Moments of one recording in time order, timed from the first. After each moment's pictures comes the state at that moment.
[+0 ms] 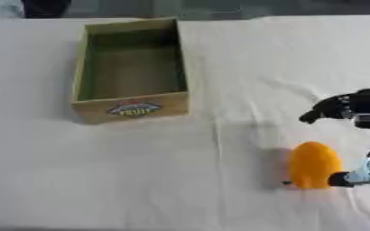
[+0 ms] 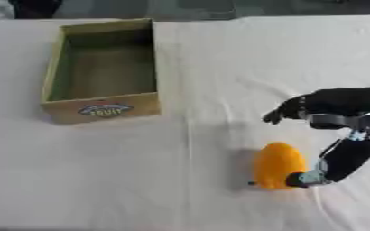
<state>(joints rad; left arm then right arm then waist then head) -0.33 0.38 0.08 -1.98 -0.03 0.01 0.70 -0.41 -1.10 0.39 -1.99 0.41 0.03 0.78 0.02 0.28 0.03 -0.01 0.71</state>
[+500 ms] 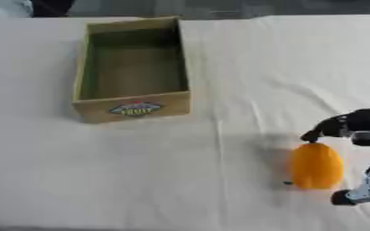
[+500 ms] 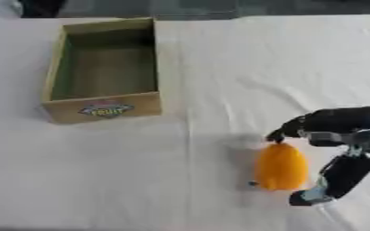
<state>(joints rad) -0.33 0.38 0.08 -1.98 -0.03 0.01 0.70 -0.38 -1.07 0.43 -1.99 0.45 0.08 0.82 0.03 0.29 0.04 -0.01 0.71</state>
